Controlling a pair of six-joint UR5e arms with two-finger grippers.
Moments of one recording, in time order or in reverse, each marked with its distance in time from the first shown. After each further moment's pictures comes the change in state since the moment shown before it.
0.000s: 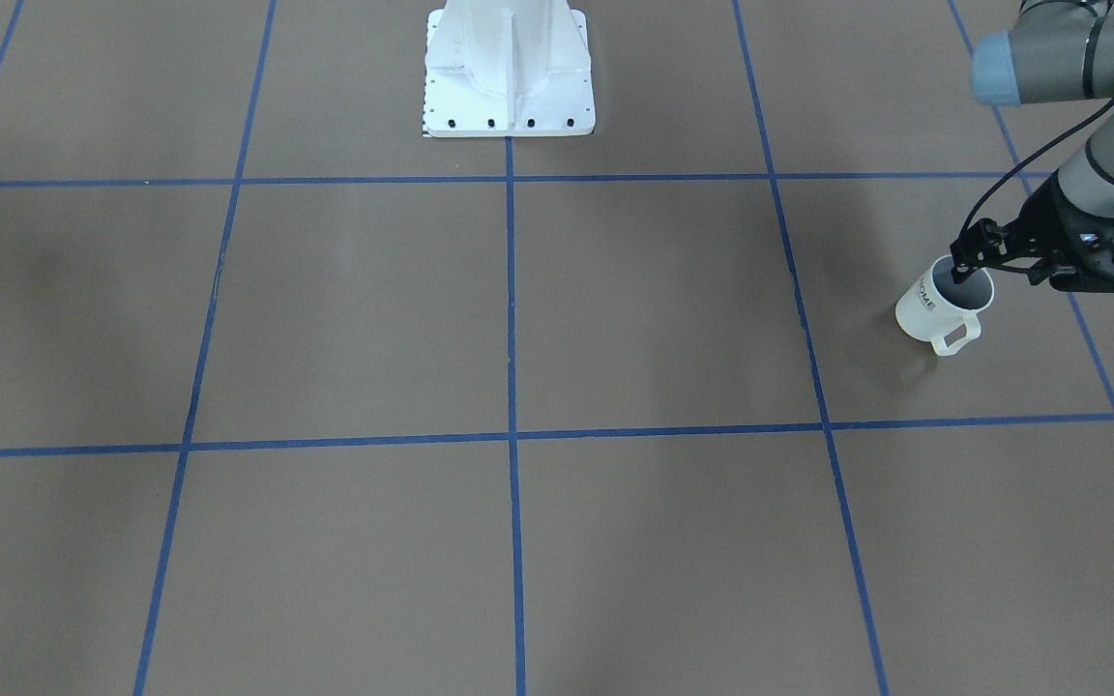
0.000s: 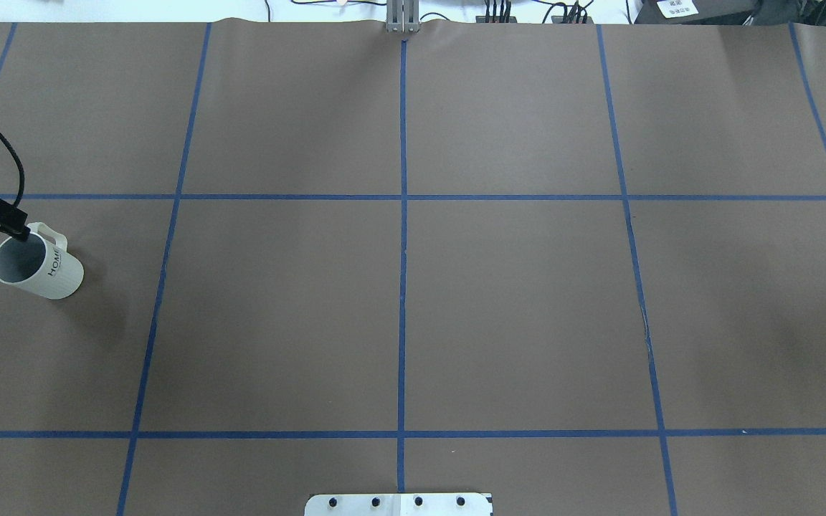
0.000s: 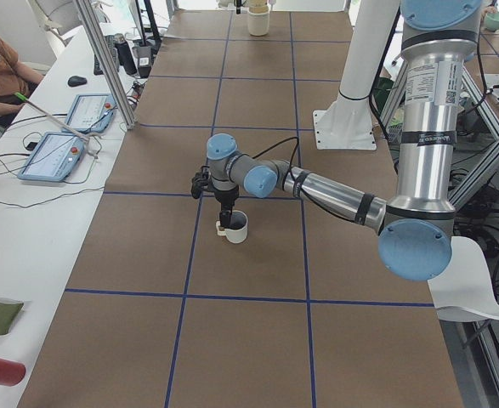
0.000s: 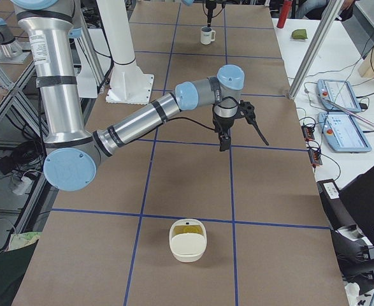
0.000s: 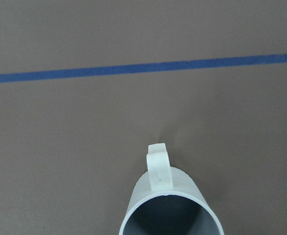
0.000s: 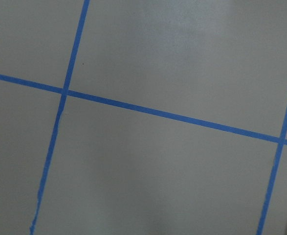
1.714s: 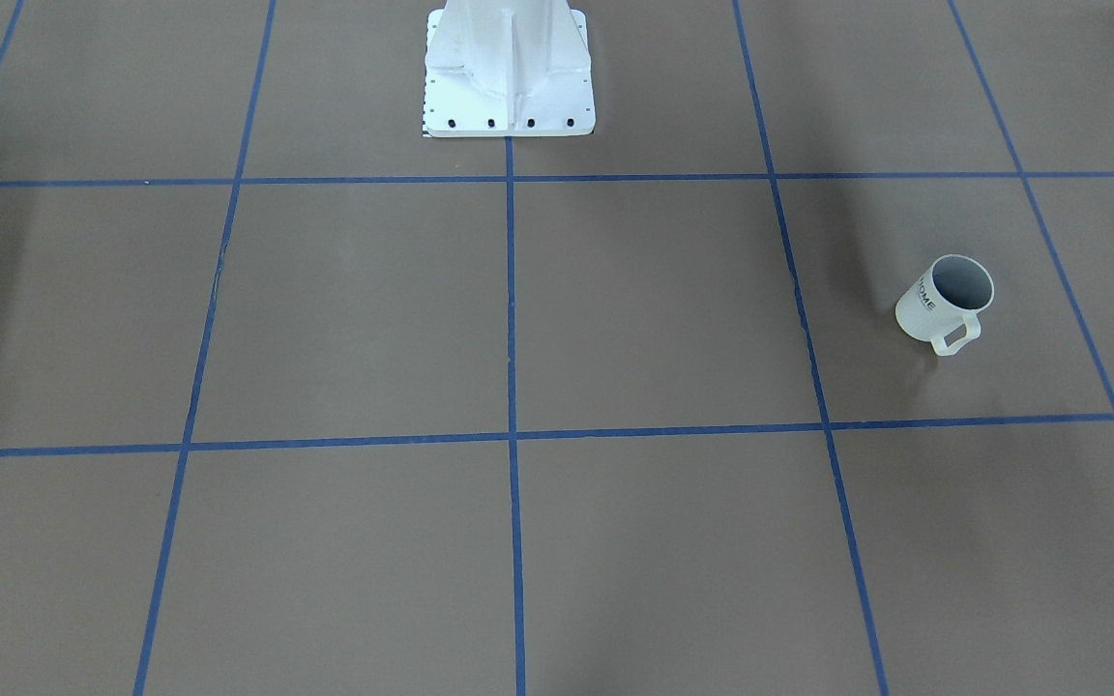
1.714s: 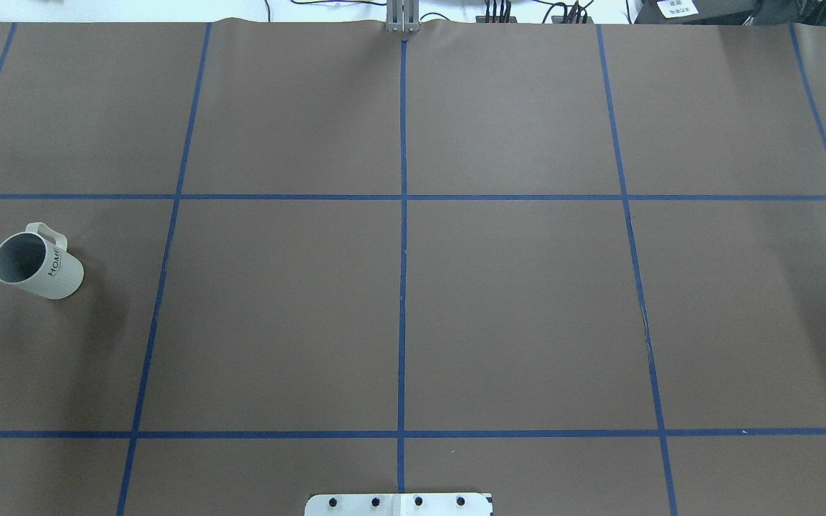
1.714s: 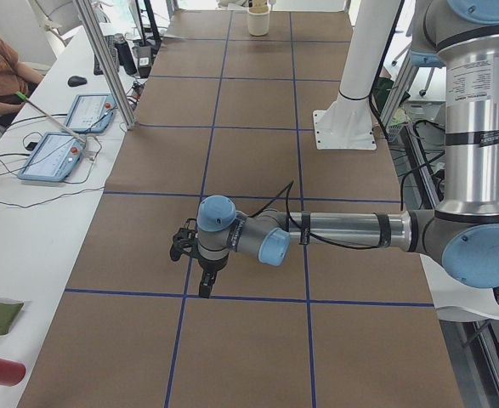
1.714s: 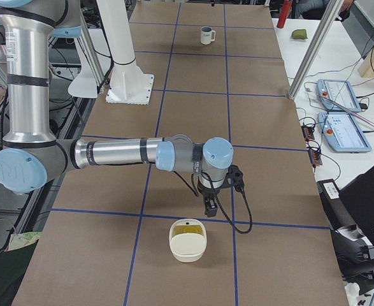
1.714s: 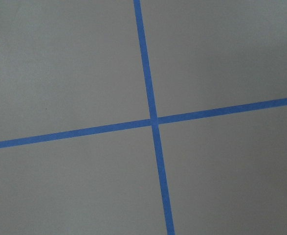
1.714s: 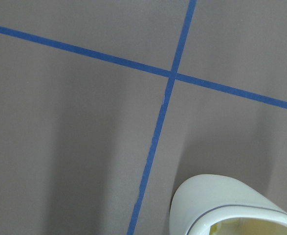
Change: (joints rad) left arm -0.348 0.093 0.233 -0.173 -0.050 0.398; right arm 0.200 -0.170 -0.246 0.162 0.013 -0.319
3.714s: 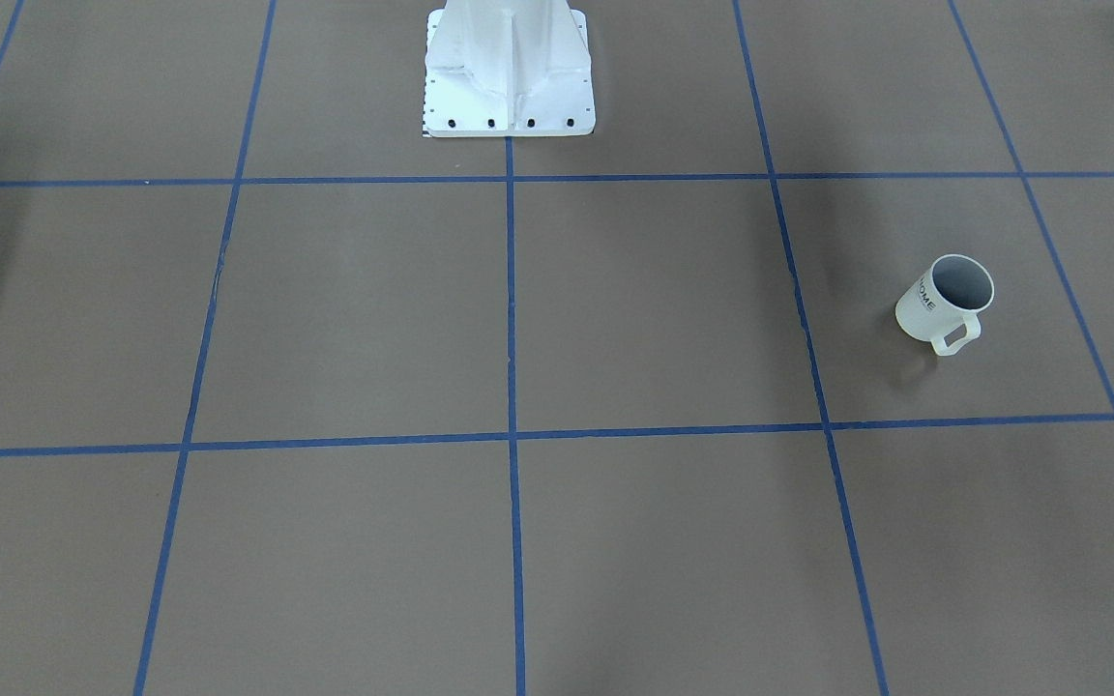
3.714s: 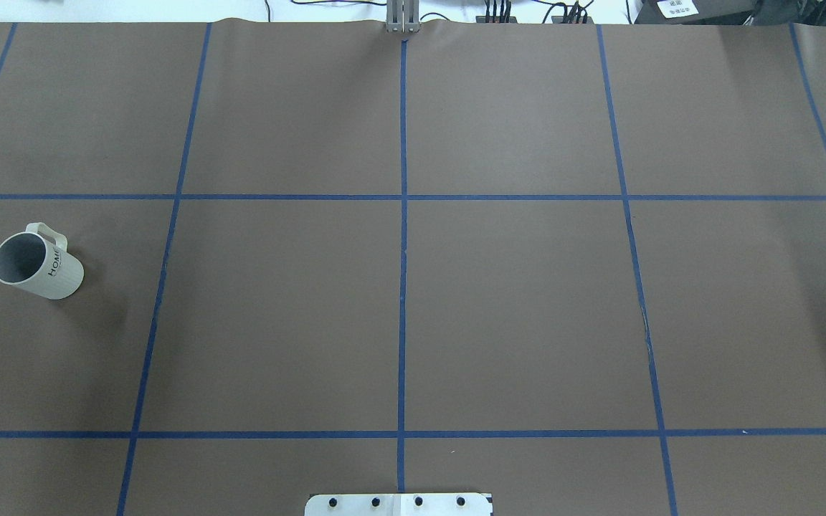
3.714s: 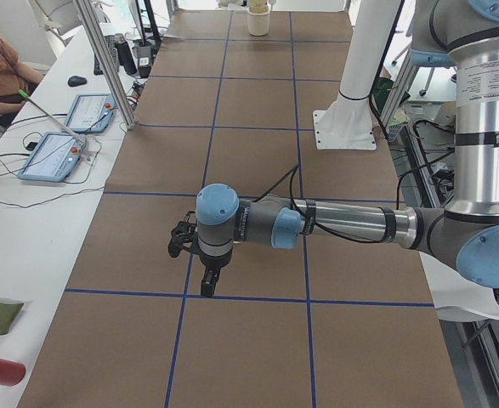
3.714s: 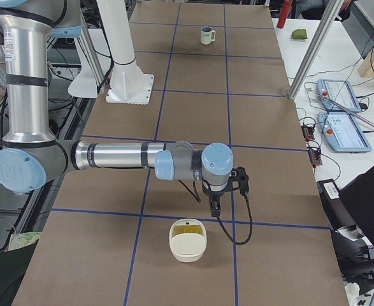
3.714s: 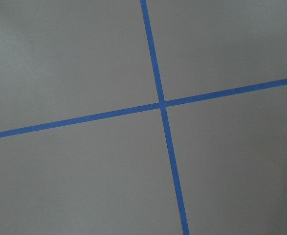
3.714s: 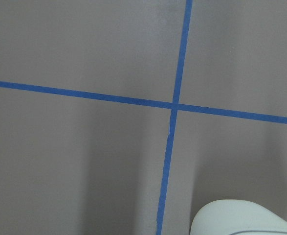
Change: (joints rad) left arm -0.114 0.004 -0.103 0.230 -0.040 0.187; right arm 0.045 0.010 -0.053 0.134 0.099 0.152
